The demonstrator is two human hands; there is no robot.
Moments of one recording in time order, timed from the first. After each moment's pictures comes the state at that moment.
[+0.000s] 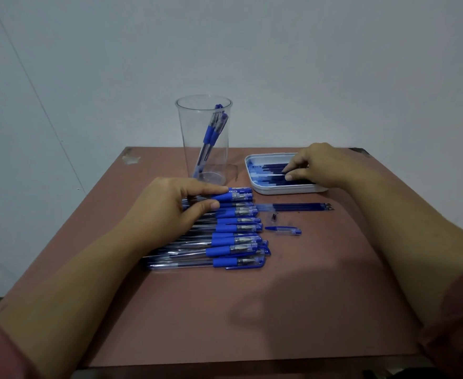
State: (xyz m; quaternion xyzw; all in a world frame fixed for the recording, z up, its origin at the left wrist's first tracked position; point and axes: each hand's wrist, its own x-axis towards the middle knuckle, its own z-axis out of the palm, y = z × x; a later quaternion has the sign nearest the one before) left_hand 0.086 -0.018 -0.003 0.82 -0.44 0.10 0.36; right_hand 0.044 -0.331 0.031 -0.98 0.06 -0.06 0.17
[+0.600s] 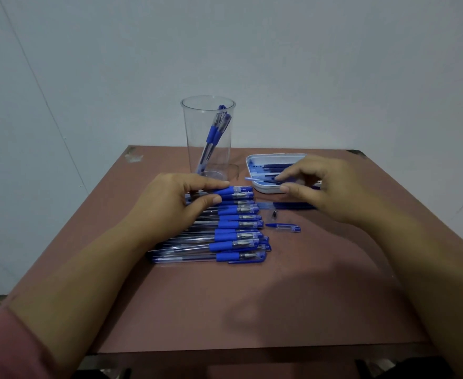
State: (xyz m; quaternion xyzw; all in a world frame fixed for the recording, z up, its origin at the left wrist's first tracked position) left_hand 0.085 -0.017 -0.002 0.81 -0.44 0.12 0.37; right_hand -0.034 -0.272 0.034 -0.94 -0.06 -0.21 0.25
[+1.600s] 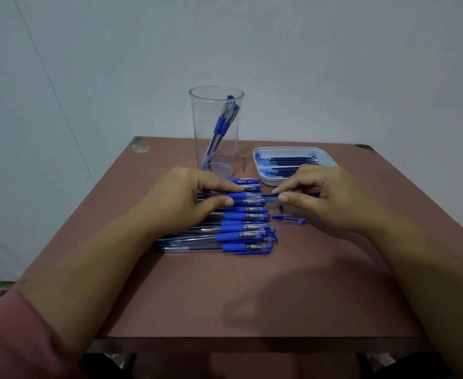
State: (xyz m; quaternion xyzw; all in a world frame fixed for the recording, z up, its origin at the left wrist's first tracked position) left_hand 0.081 -0.017 0.001 0.81 -0.47 0.06 0.34; right_hand -0.031 -0.265 0.013 -0.93 -0.10 -0.18 0.31
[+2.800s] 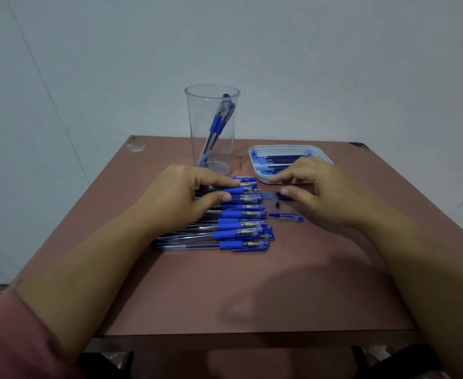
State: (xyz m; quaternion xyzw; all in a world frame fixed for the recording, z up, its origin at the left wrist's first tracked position) left_hand 0.079 -0.019 -0.003 0.81 -0.45 0.07 0.36; right_hand -0.028 -0.270 0.012 -0.96 -0.08 -0.19 0.21
